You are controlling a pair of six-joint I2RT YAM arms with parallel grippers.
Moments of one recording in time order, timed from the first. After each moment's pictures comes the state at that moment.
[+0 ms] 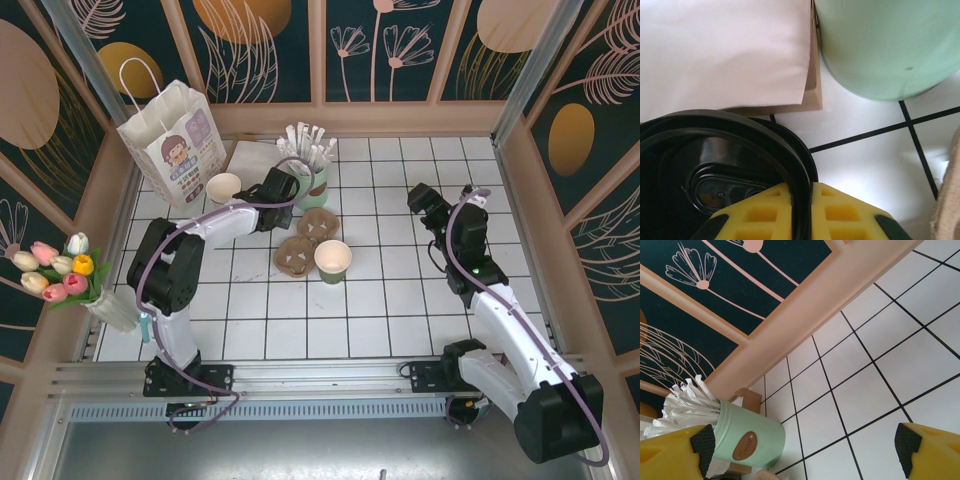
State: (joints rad) left arm -0.52 1.88 1.28 -0.38 -0.27 -0.15; right arm 0.26 0.91 0.62 0.01 0.13 0.81
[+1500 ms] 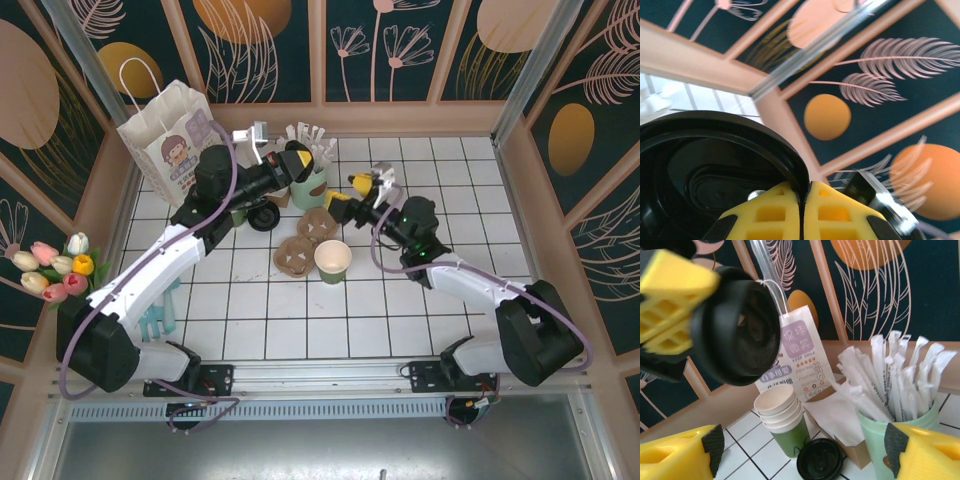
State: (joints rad) left arm -0.49 1.35 1.14 0.19 0.48 -0.91; right arm 0.53 1.33 0.69 0.76 -0.35 0.40
